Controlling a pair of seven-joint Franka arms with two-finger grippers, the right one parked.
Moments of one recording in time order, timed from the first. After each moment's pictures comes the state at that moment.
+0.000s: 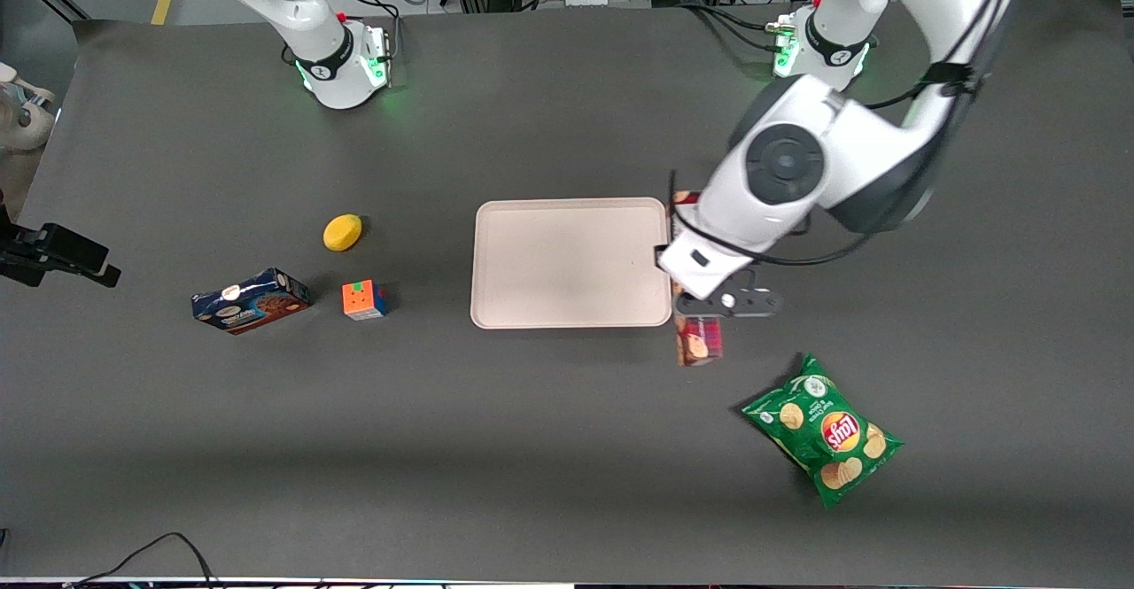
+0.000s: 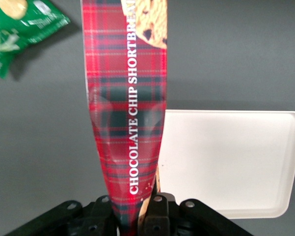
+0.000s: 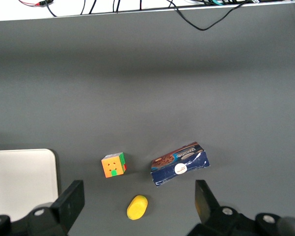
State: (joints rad) arm 0.00 0.45 -0.68 -1.56 0.19 1.90 -0.73
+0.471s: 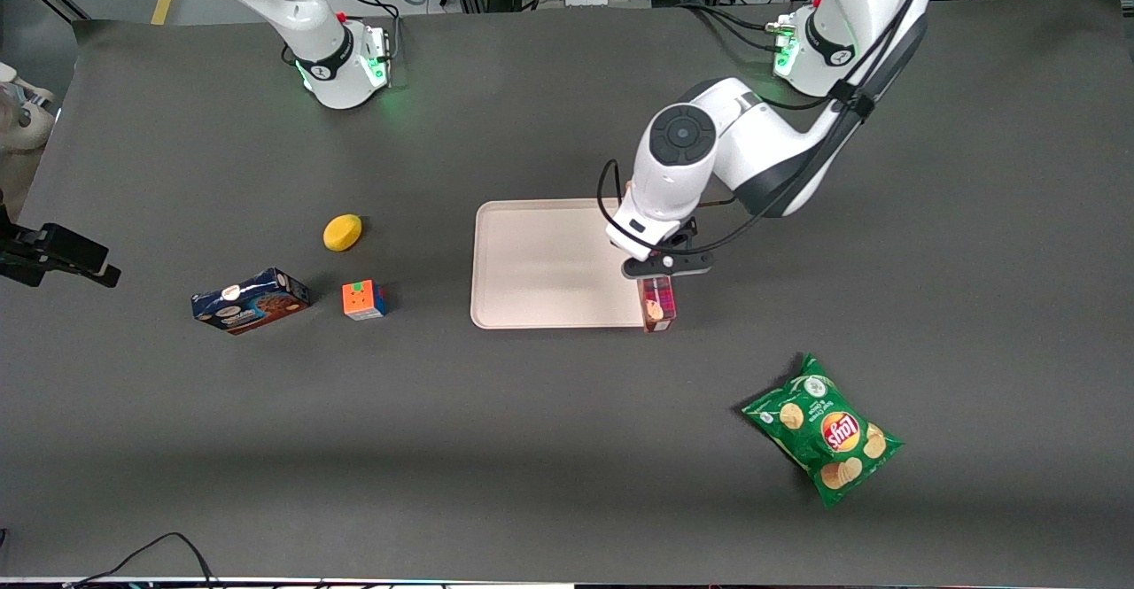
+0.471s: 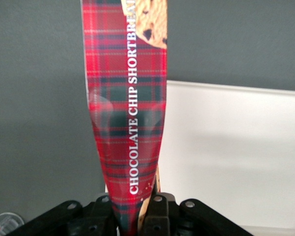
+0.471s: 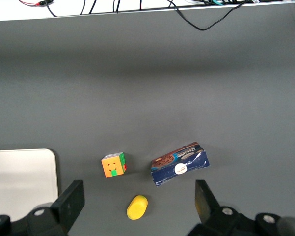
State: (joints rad) arm -0.01 0.46 -0.75 -1.84 0.32 2.15 -1.00
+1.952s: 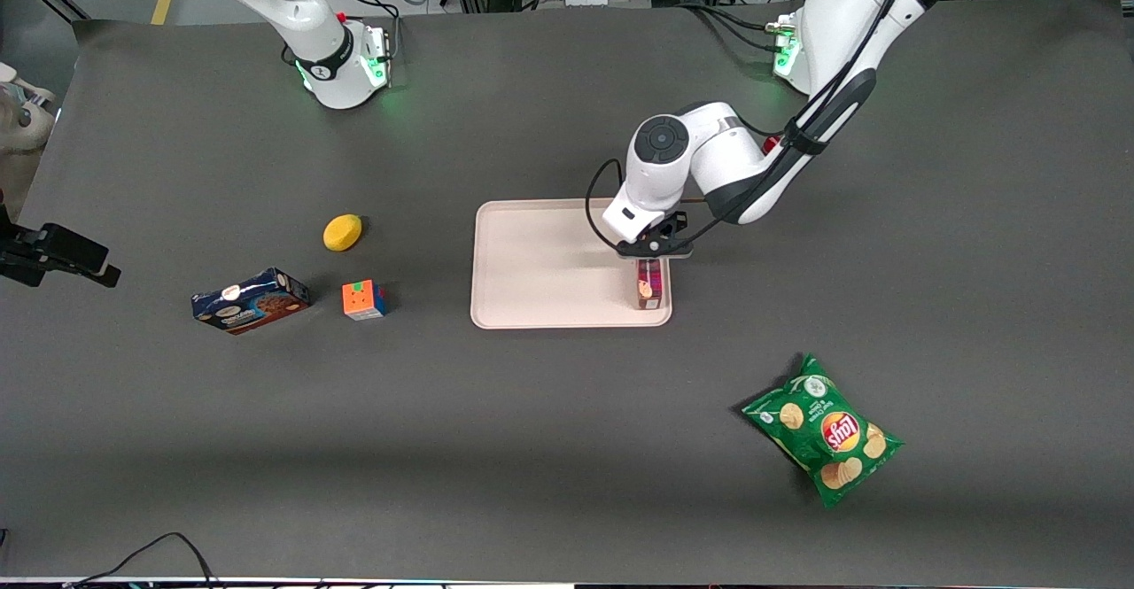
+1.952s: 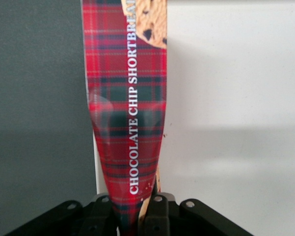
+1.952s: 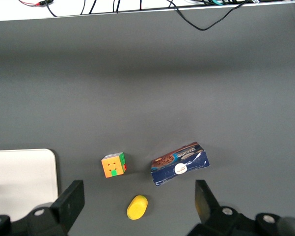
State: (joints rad) arm -0.02 0.55 -0.75 -2.08 0.54 2.39 -1.14
